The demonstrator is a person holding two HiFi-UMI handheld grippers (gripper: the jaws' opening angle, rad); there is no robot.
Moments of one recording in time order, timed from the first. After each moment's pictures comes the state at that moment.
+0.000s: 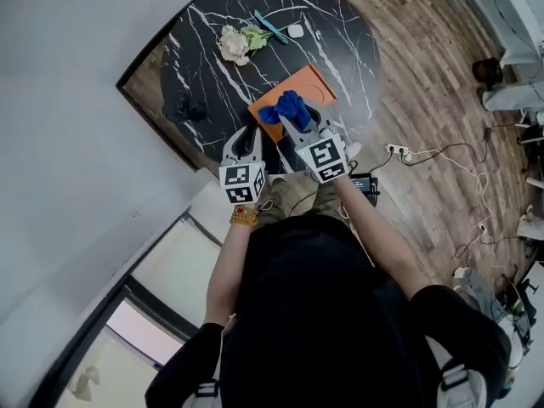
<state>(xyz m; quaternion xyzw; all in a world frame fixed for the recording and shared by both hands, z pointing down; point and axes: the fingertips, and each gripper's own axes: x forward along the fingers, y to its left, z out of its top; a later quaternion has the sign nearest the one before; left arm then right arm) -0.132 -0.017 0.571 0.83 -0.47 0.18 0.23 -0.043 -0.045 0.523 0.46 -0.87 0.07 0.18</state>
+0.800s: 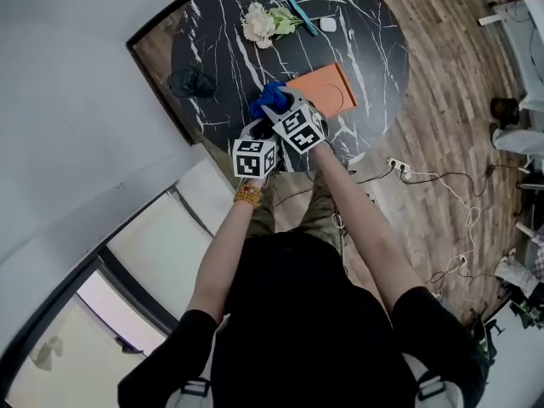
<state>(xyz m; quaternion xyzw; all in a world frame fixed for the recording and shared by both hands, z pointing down) -0.105 -0.015 0.678 0.79 -0.44 0.22 0.37 -0.128 -0.075 0.656 0.28 -0.90 0.12 0.31</state>
